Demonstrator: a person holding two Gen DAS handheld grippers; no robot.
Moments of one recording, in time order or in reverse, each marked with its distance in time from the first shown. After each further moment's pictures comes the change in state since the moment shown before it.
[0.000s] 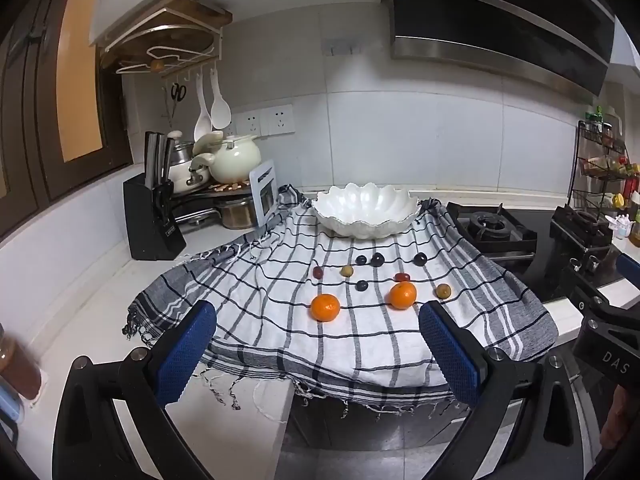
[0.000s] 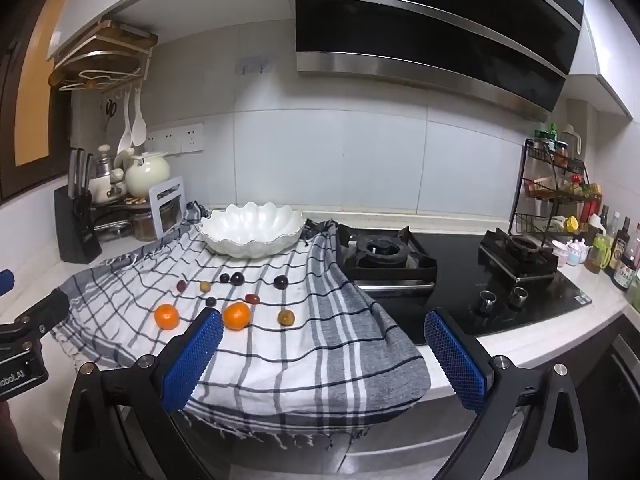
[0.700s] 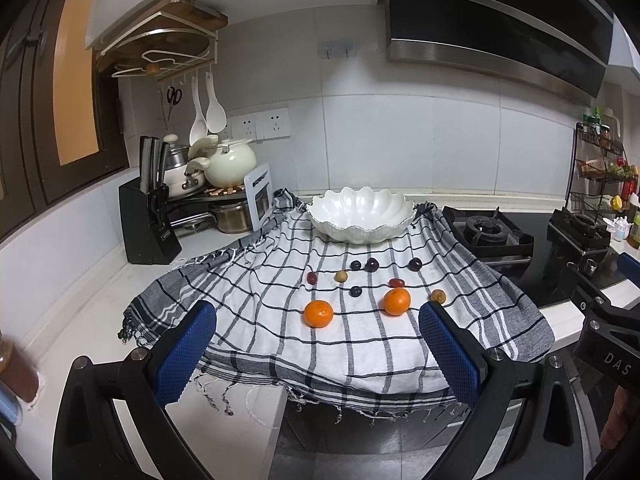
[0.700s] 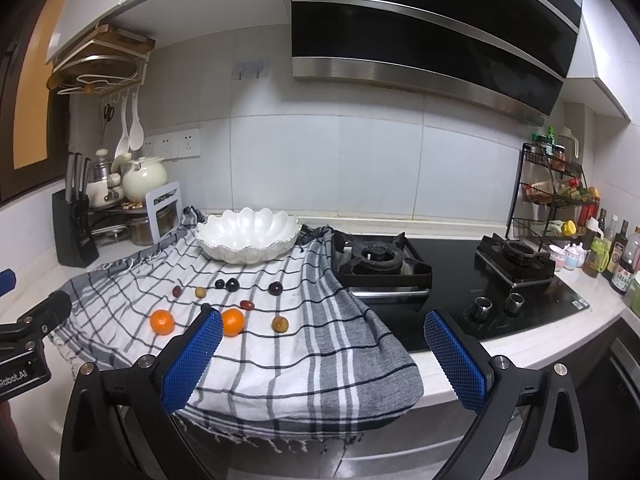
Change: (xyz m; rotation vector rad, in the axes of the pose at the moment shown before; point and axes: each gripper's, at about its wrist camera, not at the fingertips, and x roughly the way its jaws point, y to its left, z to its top) left arm 0.002 -0.010 0.006 0.004 -0.008 -0.006; right arm -0.001 -0.005 0.003 0.005 -0.017 -0.005
